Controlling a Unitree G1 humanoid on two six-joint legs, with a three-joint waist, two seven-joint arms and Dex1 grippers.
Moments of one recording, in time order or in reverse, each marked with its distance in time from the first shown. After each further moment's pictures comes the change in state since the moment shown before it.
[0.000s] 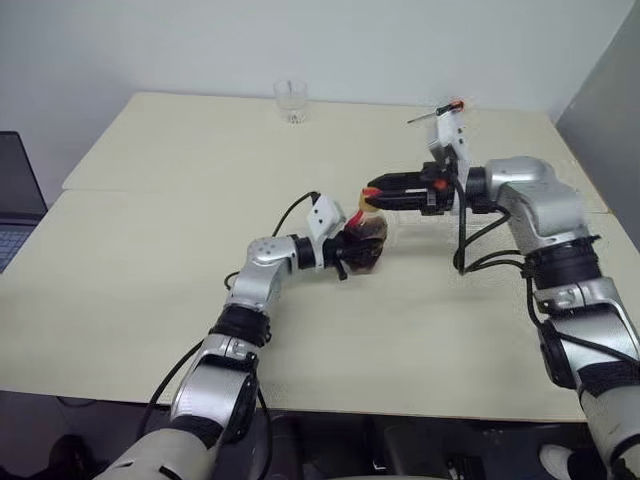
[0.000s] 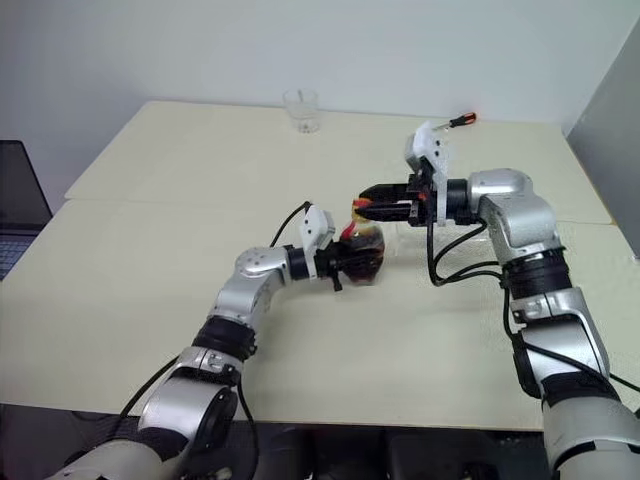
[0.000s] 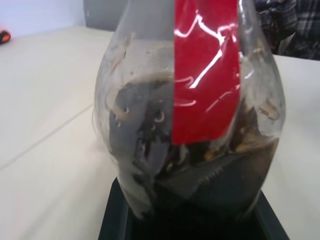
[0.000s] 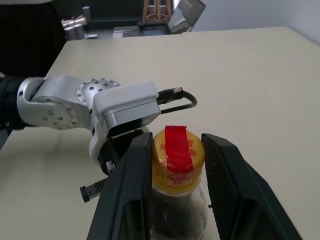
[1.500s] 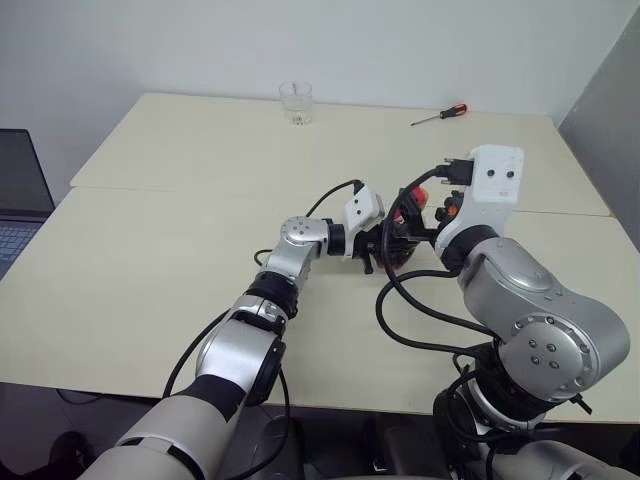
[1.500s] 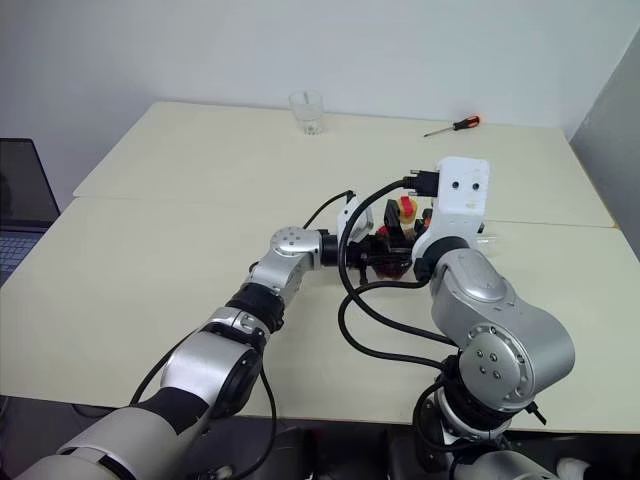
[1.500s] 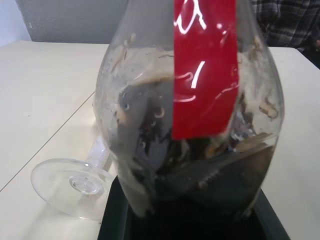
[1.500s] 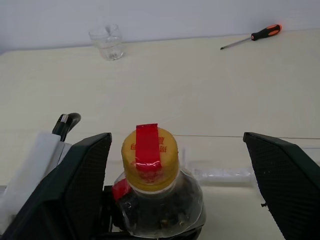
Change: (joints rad) left arm -0.273 -0.090 -0.052 0.415 0.033 -0.245 -0.093; right arm 0.358 0.629 -0.362 -1.395 0.017 1.287 -1.652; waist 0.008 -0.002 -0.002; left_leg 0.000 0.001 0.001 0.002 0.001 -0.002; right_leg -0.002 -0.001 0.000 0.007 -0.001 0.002
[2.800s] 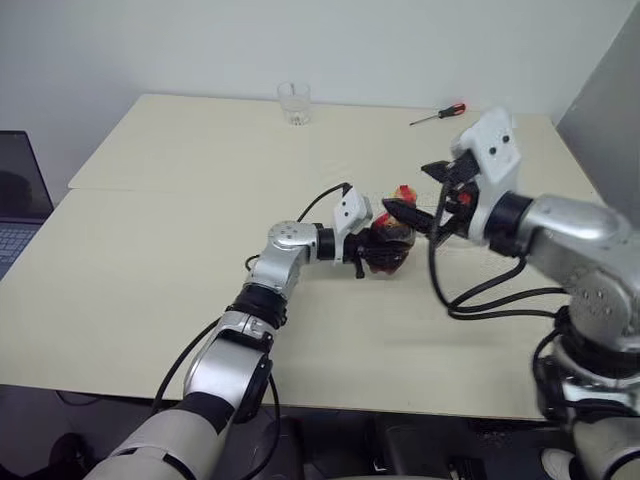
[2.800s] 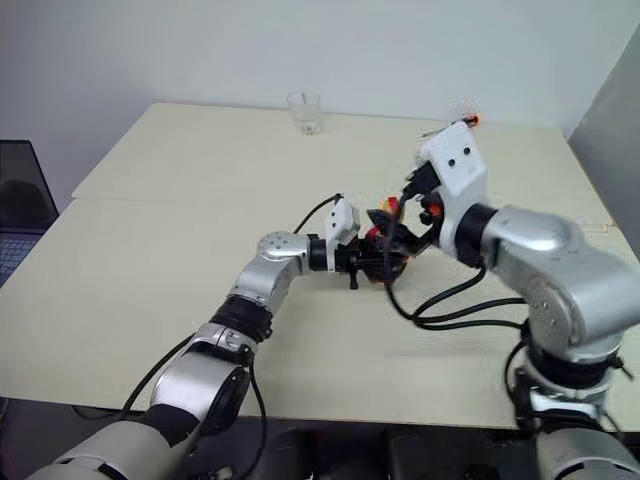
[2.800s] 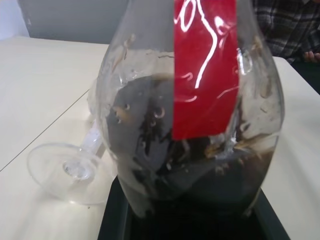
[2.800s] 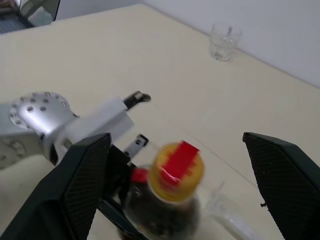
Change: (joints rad) left arm 0.113 0.034 -0.012 -0.236 -0.047 0.160 -0.027; right arm -0.118 -0.496 0.030 0.130 0.079 -0.068 0.687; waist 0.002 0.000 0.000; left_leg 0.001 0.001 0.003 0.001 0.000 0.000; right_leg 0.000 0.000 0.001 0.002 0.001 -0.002
